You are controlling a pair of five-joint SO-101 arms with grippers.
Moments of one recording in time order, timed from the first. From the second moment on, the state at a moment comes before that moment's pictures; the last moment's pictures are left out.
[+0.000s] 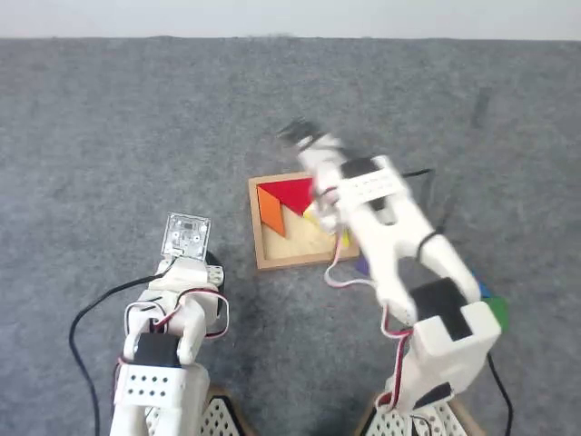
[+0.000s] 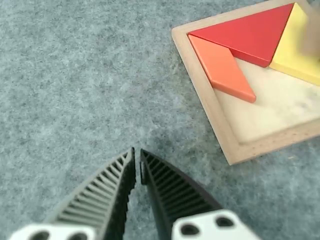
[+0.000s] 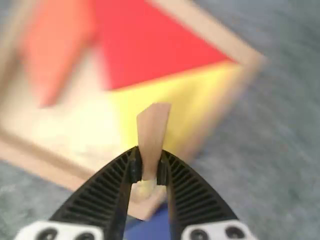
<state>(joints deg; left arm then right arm) -2.5 -85.3 97.3 46.6 -0.3 -22.9 12.7 13.0 58.4 19.1</state>
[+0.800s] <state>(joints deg) -2.5 -85.3 97.3 46.6 -0.3 -25.9 21.5 3.9 61.5 18.1</state>
